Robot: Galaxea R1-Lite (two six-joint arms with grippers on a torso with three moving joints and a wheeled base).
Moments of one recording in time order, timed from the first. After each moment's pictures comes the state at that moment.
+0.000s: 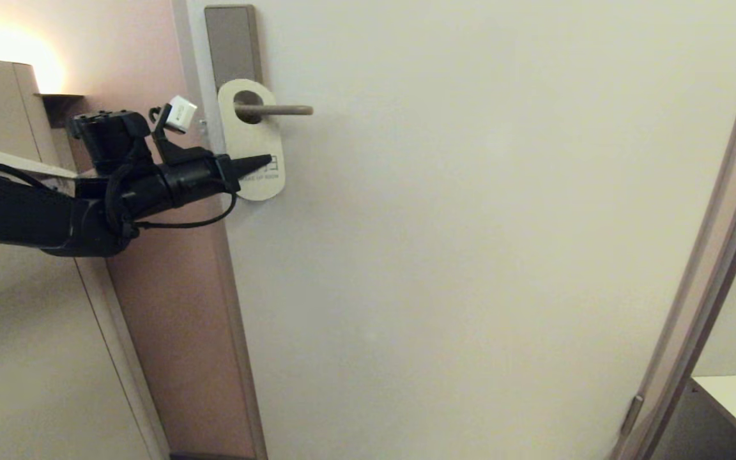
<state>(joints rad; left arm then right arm) -0.07 2.06 -1.37 -0.70 -0.75 -0.23 -0.01 0.00 0.00 0.01 0.03 -0.06</state>
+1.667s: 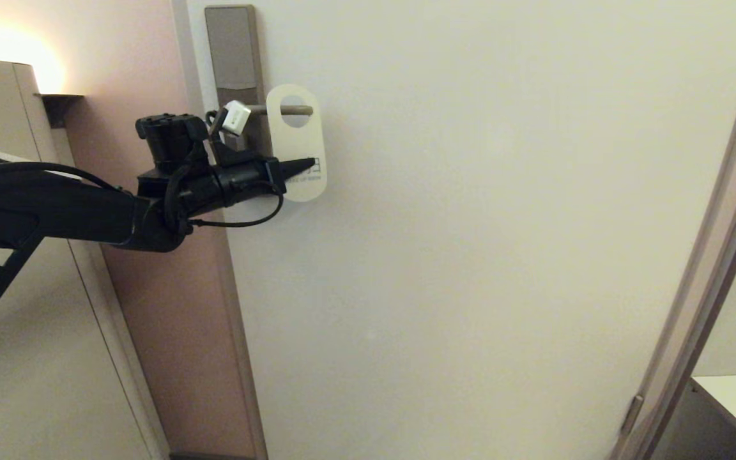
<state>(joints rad) -0.20 2.15 -1.51 -0.66 -0.72 -0.23 -0.01 0.00 0.00 0.01 0.03 -0.06</state>
